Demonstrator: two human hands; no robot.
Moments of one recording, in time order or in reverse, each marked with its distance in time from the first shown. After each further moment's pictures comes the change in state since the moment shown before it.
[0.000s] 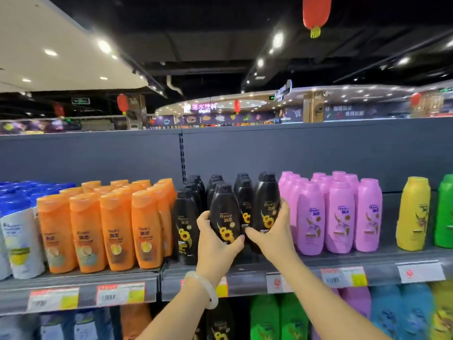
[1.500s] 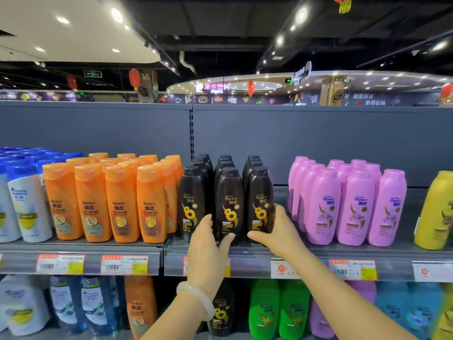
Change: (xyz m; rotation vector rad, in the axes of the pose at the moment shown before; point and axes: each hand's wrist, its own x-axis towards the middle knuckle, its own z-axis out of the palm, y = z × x) left_hand -0.025 -0.032 -0.009 0.417 0.160 -0.072; right_hand 0.002 0.024 -0.002 -0.367 -0.307 0.194
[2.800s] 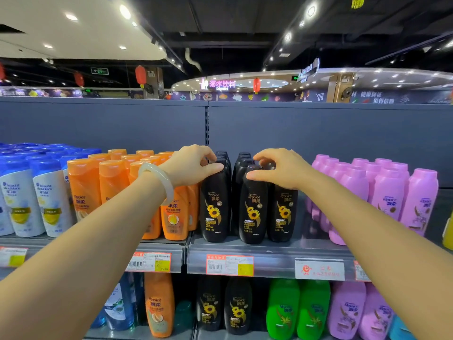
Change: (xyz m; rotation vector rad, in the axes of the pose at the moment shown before) left_hand 0.140 0.050 -0.121 0.486 -0.415 0.332; right_hand 0.049 -0.120 -0.041 -0.438 -0.101 -0.348
